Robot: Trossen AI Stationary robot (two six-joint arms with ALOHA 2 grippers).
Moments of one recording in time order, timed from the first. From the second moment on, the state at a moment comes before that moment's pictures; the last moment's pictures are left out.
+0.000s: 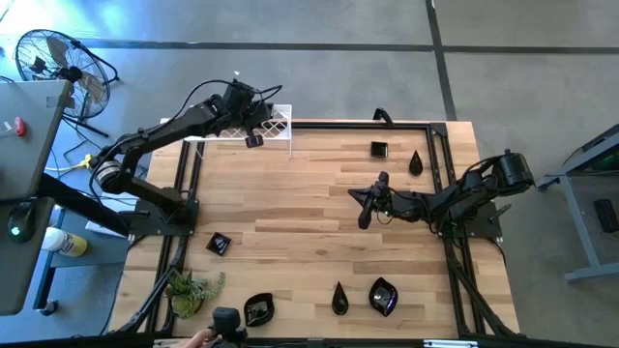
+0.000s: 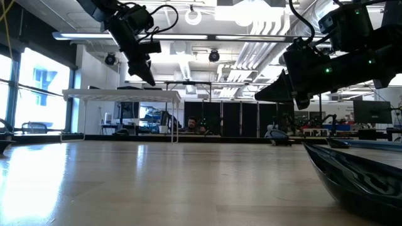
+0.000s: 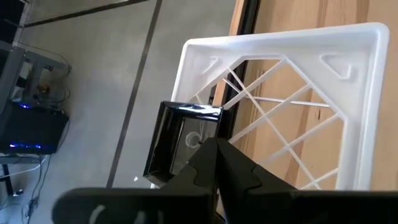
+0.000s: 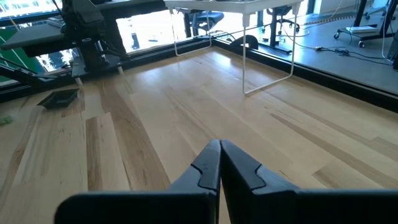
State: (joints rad) left arm 0.73 1.39 1.12 -0.44 -0.14 0.70; right arm 0.08 1.52 0.23 1.08 0.50 0.26
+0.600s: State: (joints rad) left arm 0.74 1.41 1.17 -0.43 -0.14 0.64; right arm 0.08 1.52 0.23 1.08 0.49 0.26
